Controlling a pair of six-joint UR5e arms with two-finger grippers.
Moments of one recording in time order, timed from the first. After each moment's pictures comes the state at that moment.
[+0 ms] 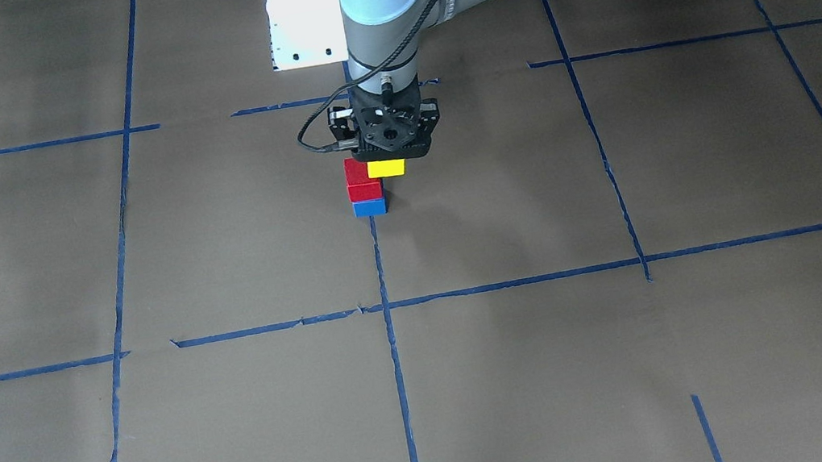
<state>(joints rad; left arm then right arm) -0.55 -2.46 -1.62 -1.40 -2.00 -1.14 1.17 -1.63 2.04 -1.56 2.31 0.41</state>
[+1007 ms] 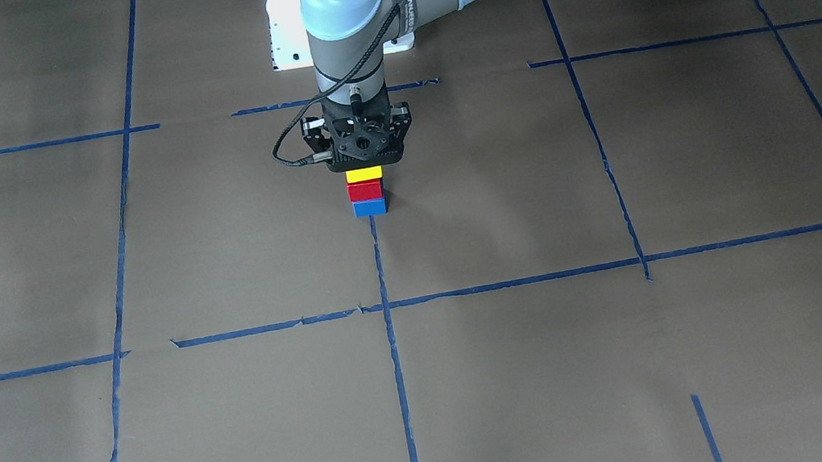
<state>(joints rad) -0.52 -2.50 -1.56 -1.40 -1.99 -1.22 1.17 -1.63 2.04 -1.57 2.31 0.41</state>
